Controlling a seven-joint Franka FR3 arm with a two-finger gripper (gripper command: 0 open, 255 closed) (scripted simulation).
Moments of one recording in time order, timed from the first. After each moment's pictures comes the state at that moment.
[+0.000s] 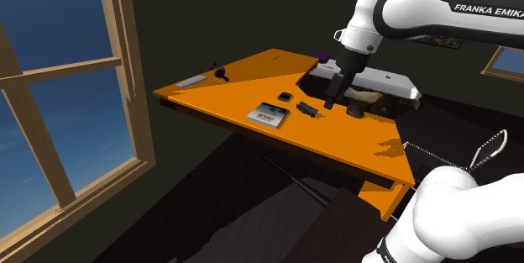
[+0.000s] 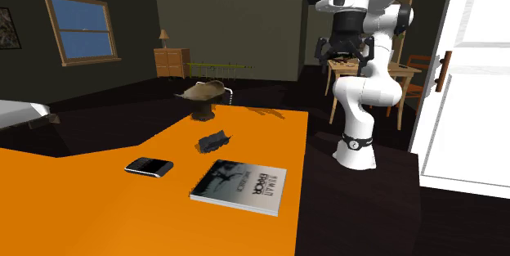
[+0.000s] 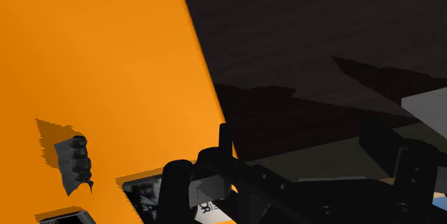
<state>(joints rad) -0.02 -0.77 -0.05 -2.35 -0.02 1.67 -0.17</state>
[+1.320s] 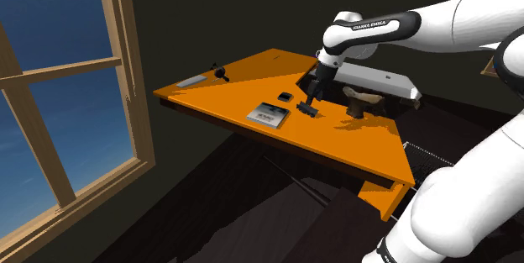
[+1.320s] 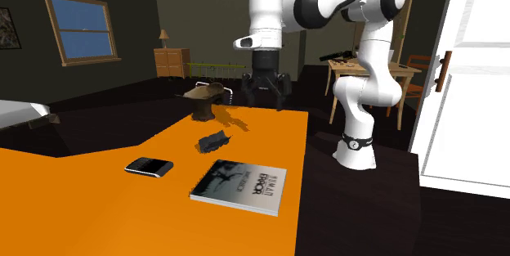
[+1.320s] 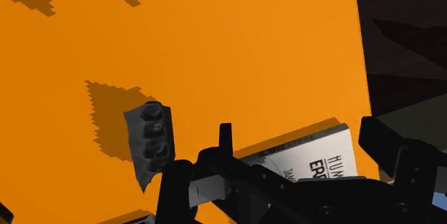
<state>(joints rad) -0.08 -0.22 -0.33 -2.13 0.03 1.98 -0.45</state>
